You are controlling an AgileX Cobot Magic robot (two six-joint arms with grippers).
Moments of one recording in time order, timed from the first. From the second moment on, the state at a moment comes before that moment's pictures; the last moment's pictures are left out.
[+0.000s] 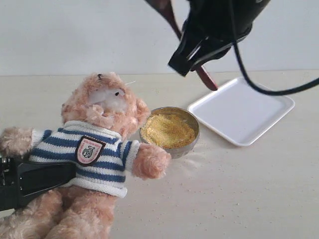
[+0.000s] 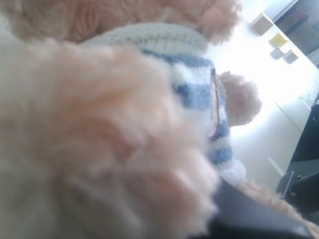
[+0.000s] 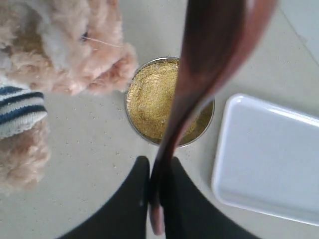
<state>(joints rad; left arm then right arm) 0.02 1.14 -0.24 -1.70 0.97 1.72 0.72 1.49 -1.53 -0.01 1.12 -0.32</state>
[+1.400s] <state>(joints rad) 0.02 1.14 -0.24 -1.67 0.94 1.70 0.21 1.93 -1.29 0.57 0.54 -0.49</state>
